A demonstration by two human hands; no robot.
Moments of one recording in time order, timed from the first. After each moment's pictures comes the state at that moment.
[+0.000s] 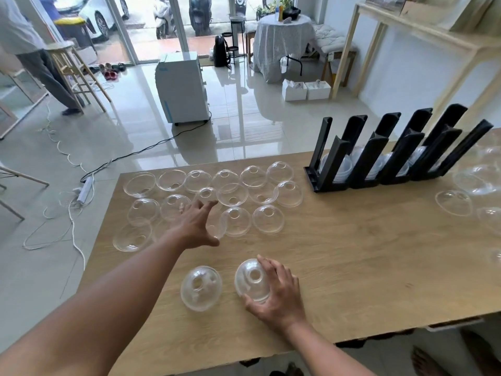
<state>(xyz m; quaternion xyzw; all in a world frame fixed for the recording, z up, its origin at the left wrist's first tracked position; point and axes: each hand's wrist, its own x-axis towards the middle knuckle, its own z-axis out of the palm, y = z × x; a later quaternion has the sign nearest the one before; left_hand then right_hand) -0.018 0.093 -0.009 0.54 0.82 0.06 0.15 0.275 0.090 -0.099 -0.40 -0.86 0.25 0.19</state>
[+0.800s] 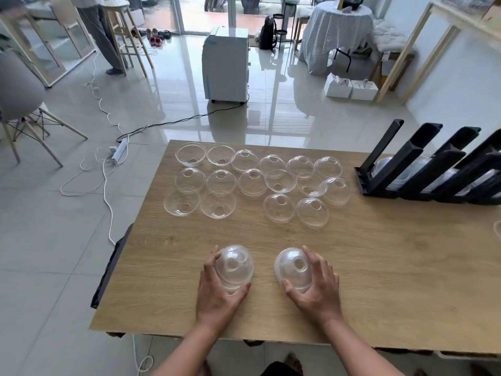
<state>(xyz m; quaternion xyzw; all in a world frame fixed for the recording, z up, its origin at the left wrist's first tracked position) 0.089 -0.091 -0.099 0.31 0.82 0.47 0.11 0.270 0.085 -0.099 -0.39 -0.86 0.25 0.20</state>
